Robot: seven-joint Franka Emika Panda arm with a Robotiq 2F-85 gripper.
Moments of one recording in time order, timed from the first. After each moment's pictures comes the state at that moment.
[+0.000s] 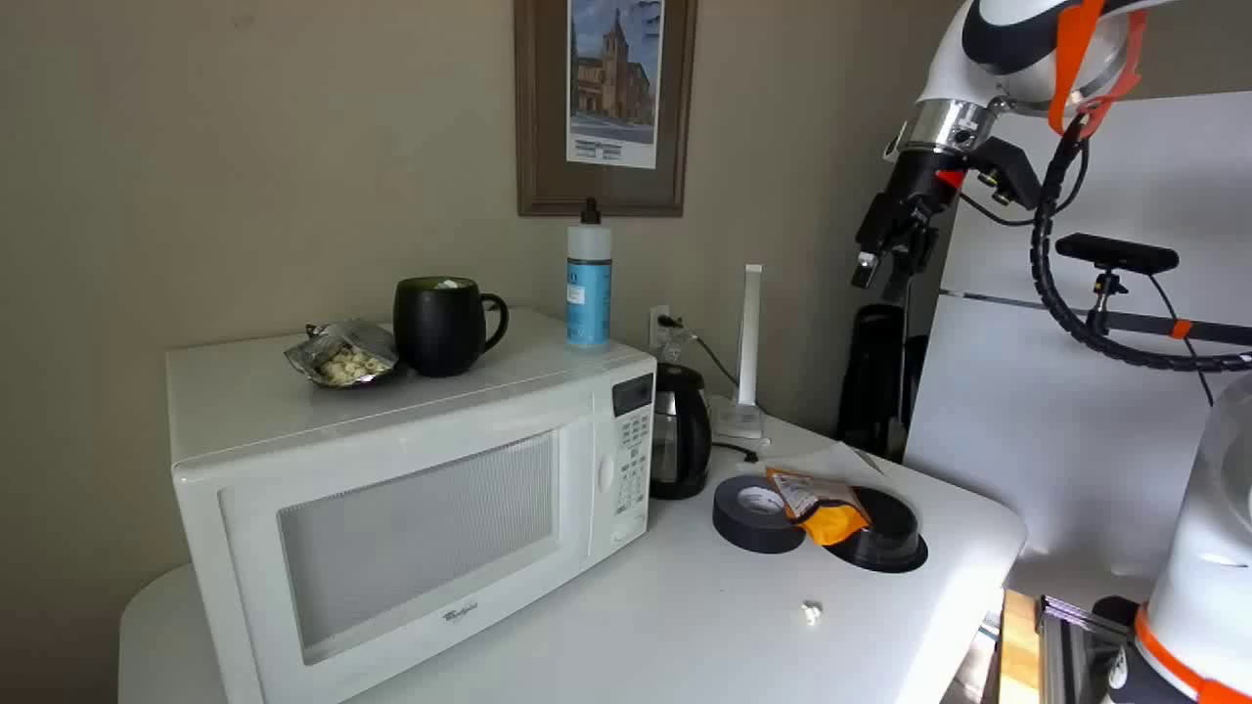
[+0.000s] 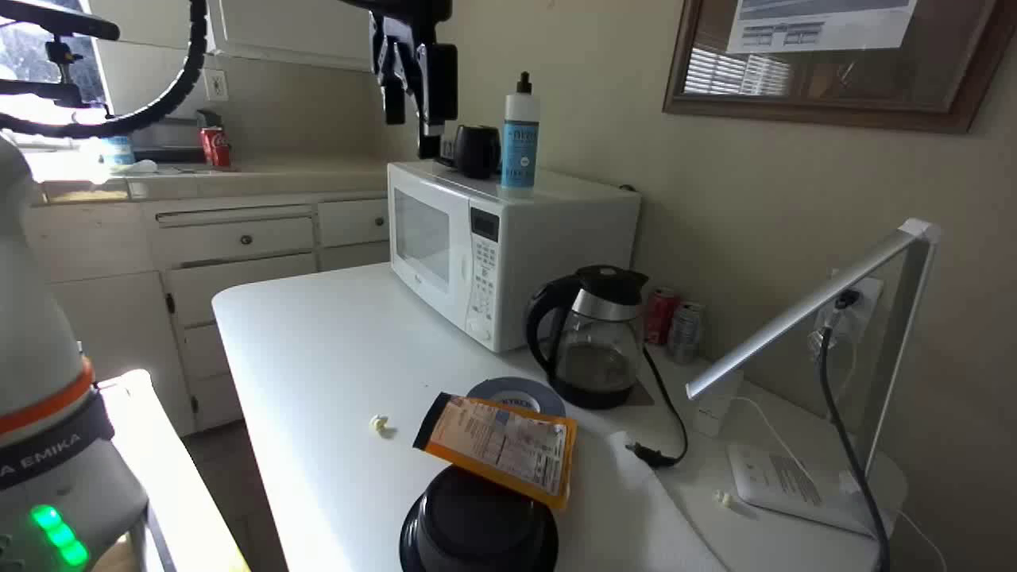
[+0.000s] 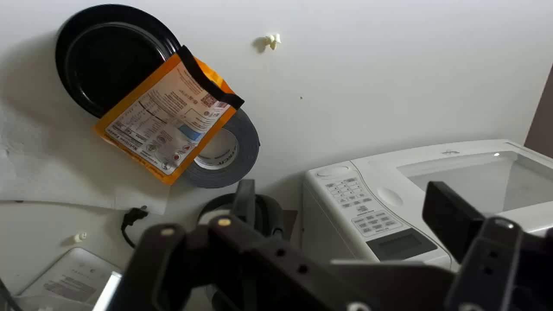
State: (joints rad) arm -0.12 -0.77 -0.33 -2.46 0.04 1.82 -0.17
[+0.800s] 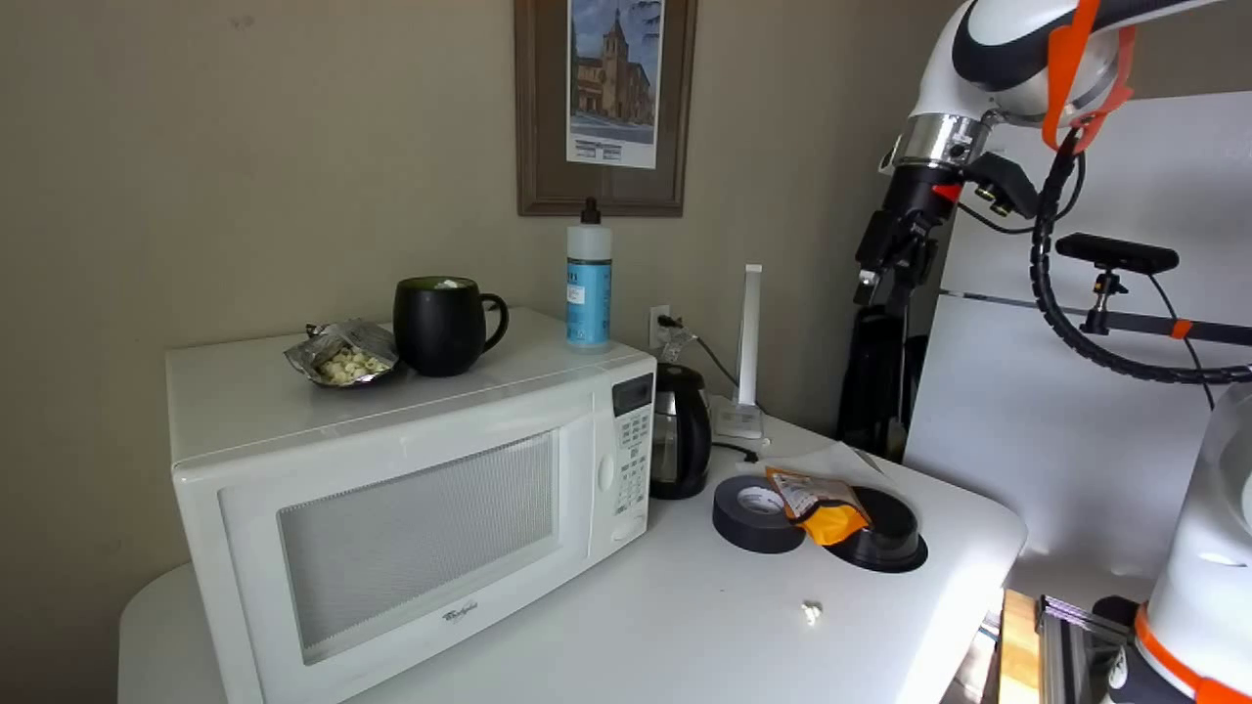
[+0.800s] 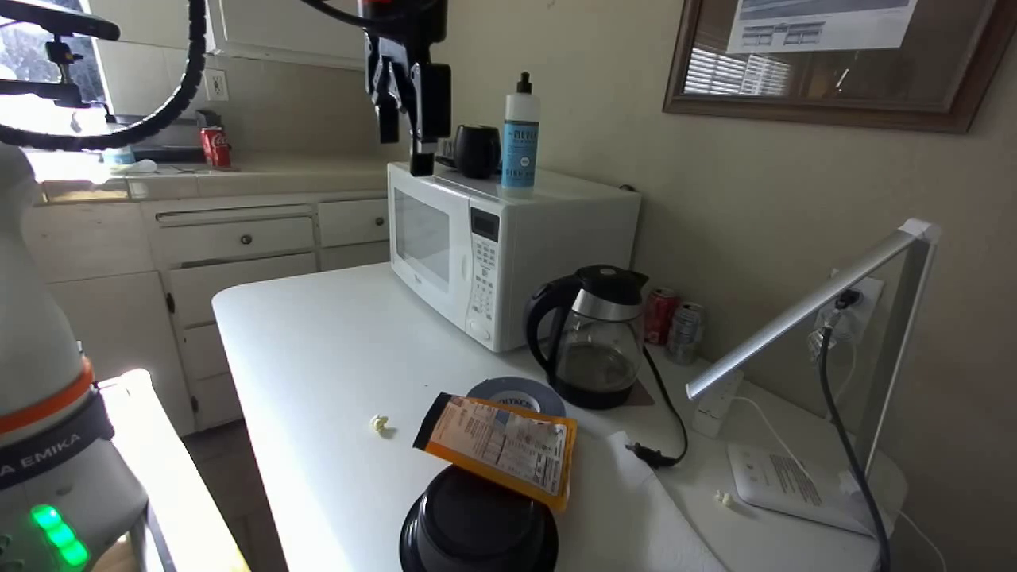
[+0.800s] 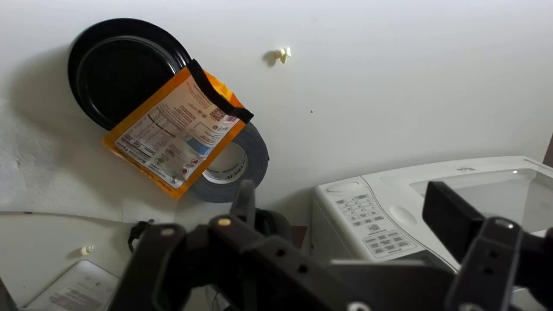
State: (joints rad) arm -0.15 -0.76 -0.30 -2.50 0.02 1.83 -0.17
